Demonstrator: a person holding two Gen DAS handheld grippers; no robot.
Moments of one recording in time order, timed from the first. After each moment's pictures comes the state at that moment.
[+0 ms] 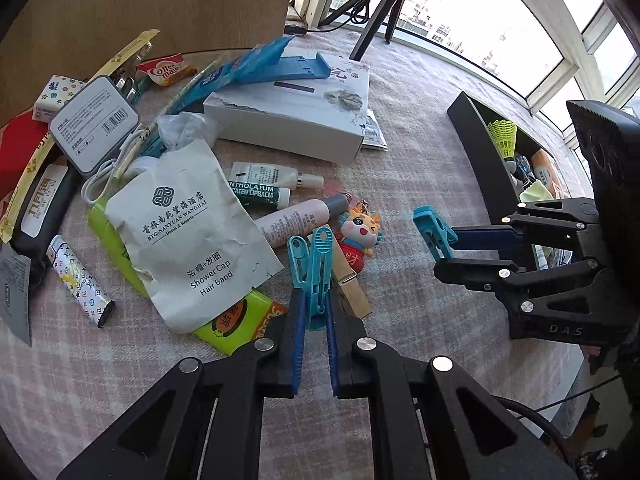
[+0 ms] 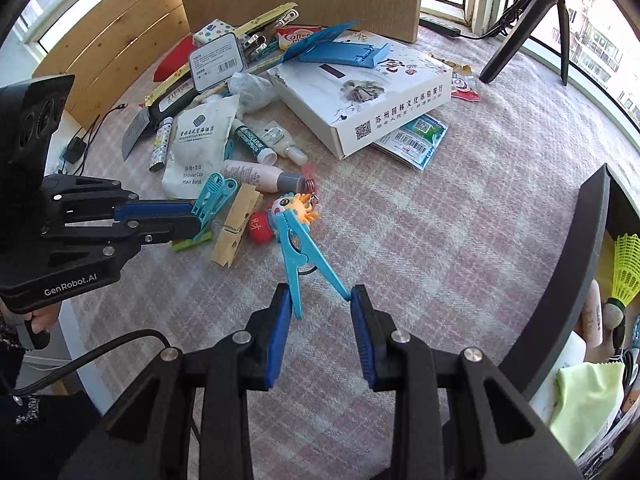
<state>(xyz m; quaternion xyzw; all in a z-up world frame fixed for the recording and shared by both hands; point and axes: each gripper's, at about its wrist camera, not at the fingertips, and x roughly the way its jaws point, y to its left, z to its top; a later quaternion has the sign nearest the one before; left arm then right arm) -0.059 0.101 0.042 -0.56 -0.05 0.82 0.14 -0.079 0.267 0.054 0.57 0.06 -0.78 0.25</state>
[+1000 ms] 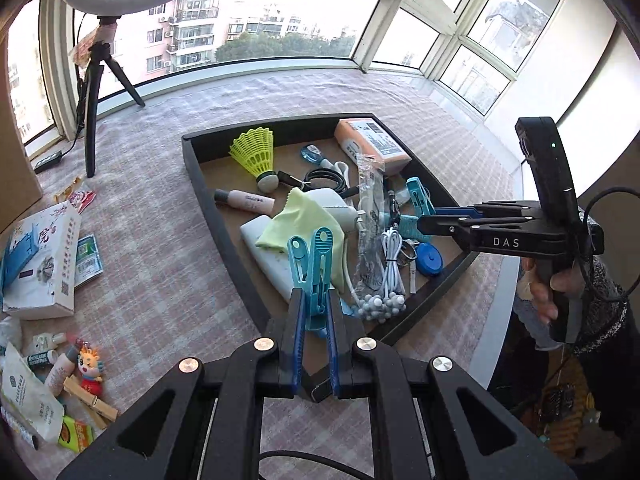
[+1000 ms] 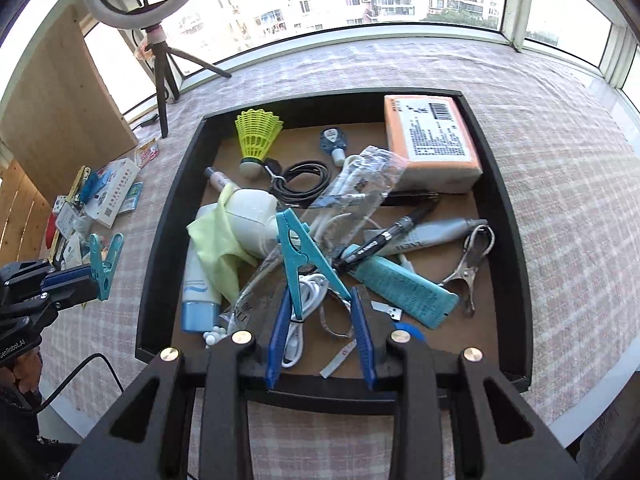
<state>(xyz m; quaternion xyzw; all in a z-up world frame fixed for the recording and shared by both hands) -0.039 0.332 0.130 -0.49 0.05 0.78 0.39 0.062 0.561 0.107 0.52 -0.14 -0.84 -0.08</state>
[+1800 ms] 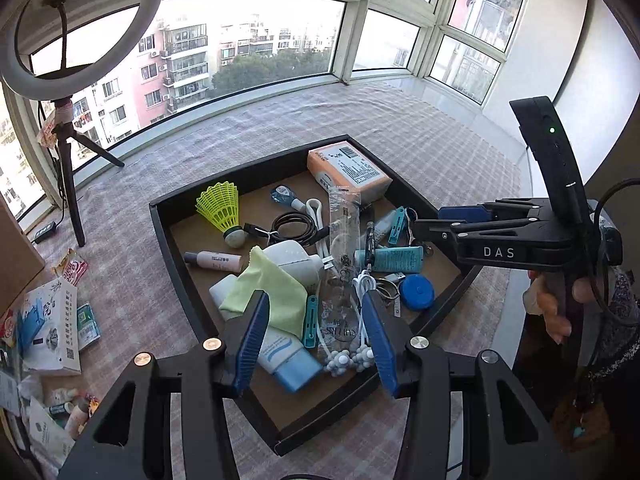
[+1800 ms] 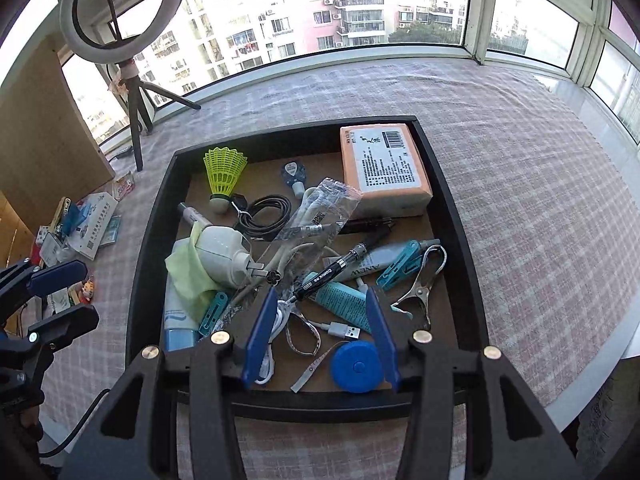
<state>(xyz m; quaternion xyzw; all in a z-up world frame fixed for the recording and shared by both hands) -0.032 0.383 0.159 -0.44 0.10 0.81 0.37 0.058 0.567 0.130 0.49 -0.14 -0.85 -0.12</state>
